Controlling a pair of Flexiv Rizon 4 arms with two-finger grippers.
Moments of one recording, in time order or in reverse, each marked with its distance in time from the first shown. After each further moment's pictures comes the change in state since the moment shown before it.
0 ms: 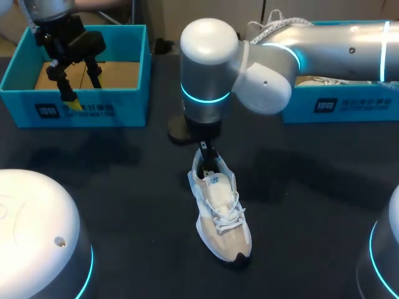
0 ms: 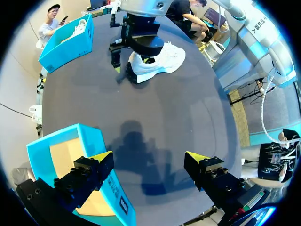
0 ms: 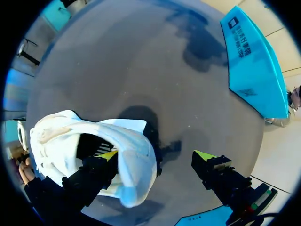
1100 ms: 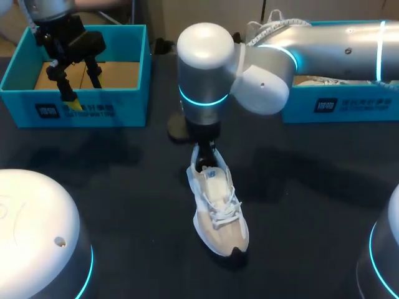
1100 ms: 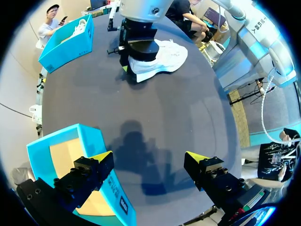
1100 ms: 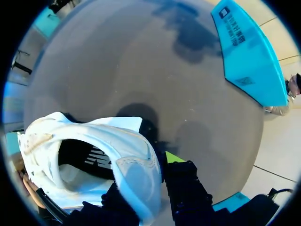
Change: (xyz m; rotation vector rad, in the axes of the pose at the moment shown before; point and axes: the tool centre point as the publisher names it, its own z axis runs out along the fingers) left arm 0.000 0.000 0.000 0.000 0.000 0.000; right arm -0.004 -0.006 -0.001 0.032 -0.019 0.090
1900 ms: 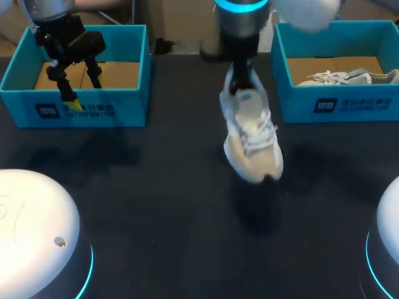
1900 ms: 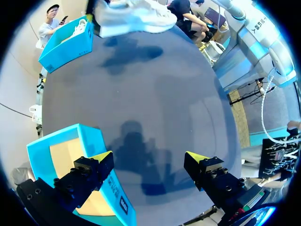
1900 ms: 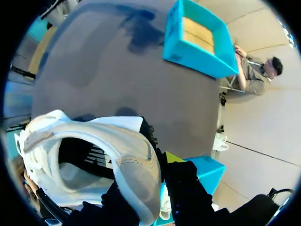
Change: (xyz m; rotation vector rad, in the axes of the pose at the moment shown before) left arm 0.000 0.000 0.000 0.000 0.000 0.000; right arm -0.104 -0.106 -0.170 0.079 -0.116 0.069
